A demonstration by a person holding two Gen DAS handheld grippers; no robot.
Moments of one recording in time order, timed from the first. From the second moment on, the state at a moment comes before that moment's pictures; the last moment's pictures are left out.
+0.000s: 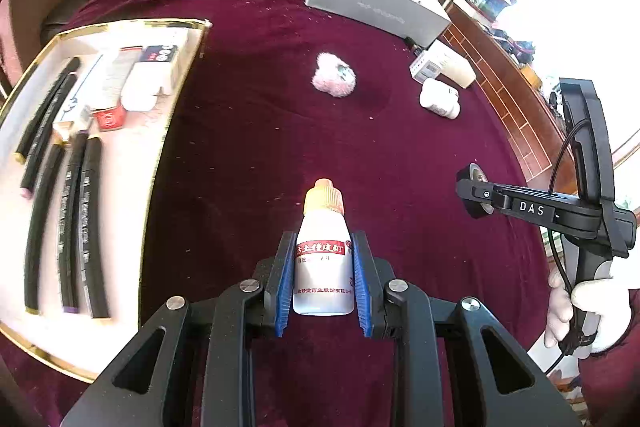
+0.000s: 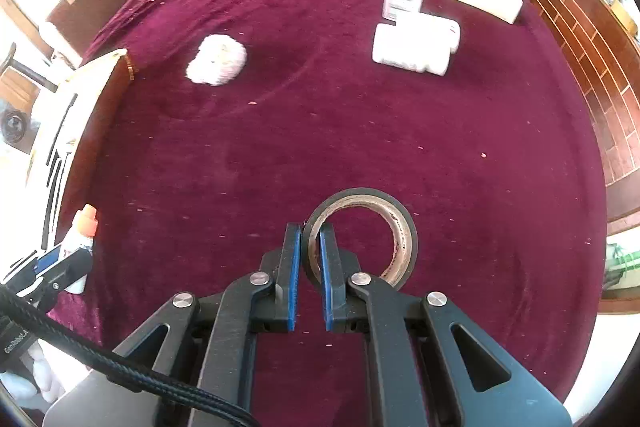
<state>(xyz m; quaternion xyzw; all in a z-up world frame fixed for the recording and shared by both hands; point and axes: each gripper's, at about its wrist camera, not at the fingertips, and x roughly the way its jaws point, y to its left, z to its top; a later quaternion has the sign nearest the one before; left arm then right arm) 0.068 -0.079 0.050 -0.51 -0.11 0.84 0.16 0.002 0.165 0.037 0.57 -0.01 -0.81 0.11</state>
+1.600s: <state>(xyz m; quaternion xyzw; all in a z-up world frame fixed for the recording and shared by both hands) 0.066 -0.327 0.023 -0.52 -0.13 0.84 0.01 0.008 -0.120 0.065 0.56 0.04 -0.78 0.29</state>
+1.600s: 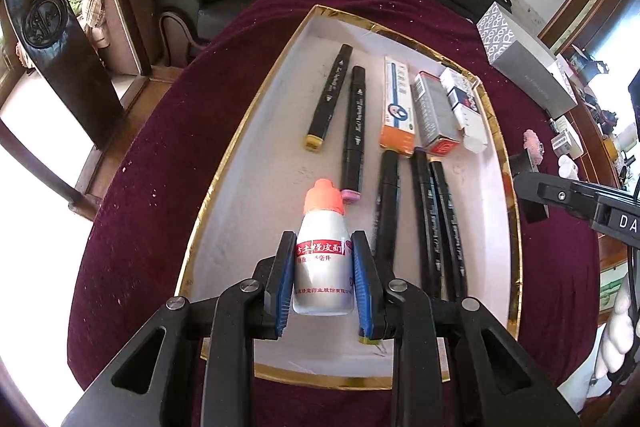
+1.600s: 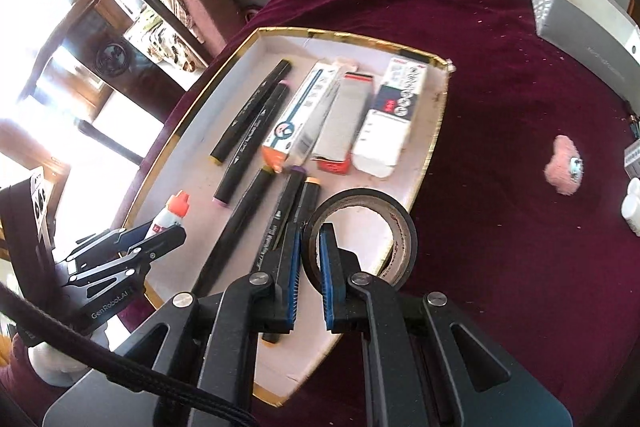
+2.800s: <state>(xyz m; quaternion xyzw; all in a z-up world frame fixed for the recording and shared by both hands) 0.034 -0.329 0.011 -0.53 -0.07 0.84 0.00 -0.014 -0.163 0.005 0.59 0.14 -0.76 0.23</state>
